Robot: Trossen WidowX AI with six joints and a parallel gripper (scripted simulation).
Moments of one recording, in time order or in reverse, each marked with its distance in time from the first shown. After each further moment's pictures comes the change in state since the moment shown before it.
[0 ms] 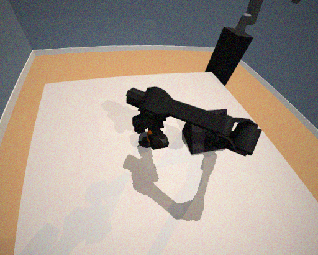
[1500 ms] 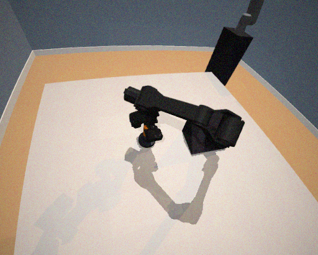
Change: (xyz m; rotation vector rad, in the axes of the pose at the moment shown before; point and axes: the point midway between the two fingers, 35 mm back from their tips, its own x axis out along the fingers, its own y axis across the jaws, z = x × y) arm 0.036 -0.052 0.005 -0.043 -0.001 0.000
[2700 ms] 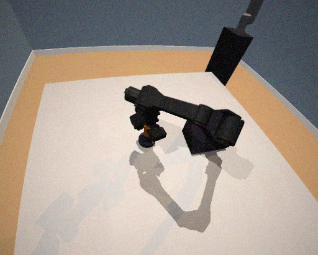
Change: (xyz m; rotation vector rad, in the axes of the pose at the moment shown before) arm 0.000 0.000 -0.002 -0.198 0.002 0.008
